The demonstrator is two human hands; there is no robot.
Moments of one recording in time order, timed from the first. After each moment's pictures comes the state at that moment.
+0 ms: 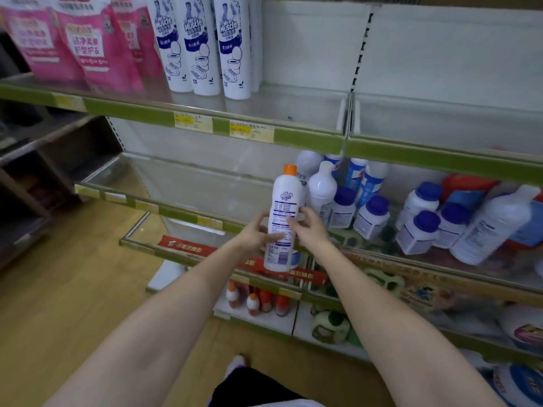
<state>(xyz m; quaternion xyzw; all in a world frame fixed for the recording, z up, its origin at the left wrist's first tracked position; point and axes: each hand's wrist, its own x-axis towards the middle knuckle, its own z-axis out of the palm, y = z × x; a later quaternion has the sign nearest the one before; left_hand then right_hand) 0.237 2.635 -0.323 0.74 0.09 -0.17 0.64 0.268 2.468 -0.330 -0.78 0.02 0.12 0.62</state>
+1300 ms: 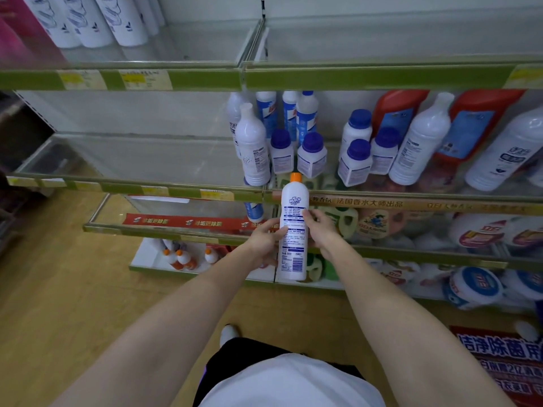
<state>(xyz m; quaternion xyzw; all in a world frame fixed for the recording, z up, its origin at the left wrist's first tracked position) 0.161 2.468 -0.391 0.67 0.18 -0.30 0.66 0.179 2.308 -0.397 -0.72 0.23 0.17 0.64</state>
